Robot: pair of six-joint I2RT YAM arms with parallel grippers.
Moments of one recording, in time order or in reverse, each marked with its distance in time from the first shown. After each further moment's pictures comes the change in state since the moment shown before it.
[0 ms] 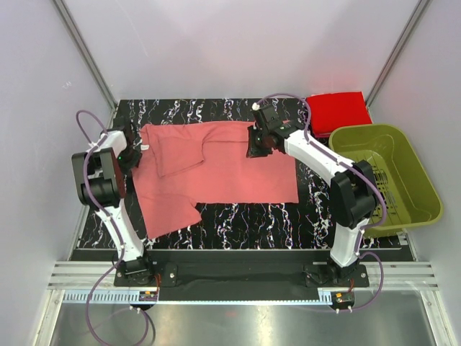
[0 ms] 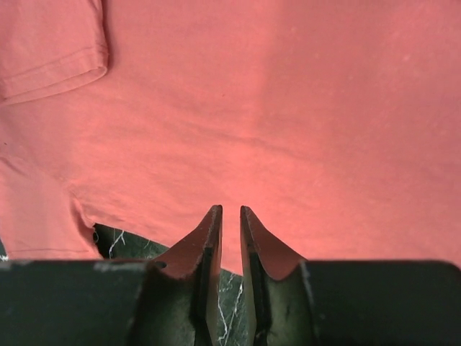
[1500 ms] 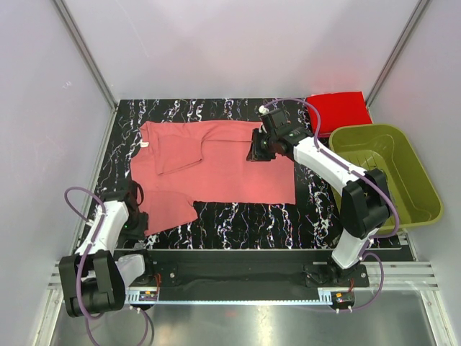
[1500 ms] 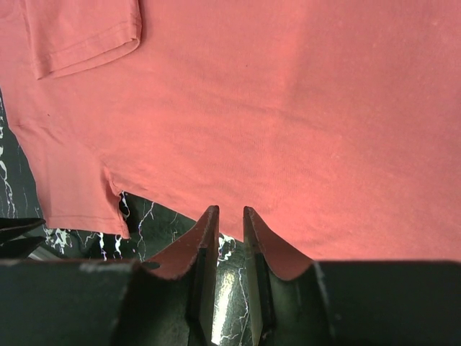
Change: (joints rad) left arm -0.063 -0.939 -0.841 -0.295 0.110 -0.395; right arm -0.017 -0.121 -0.142 0.079 -0.092 0.061
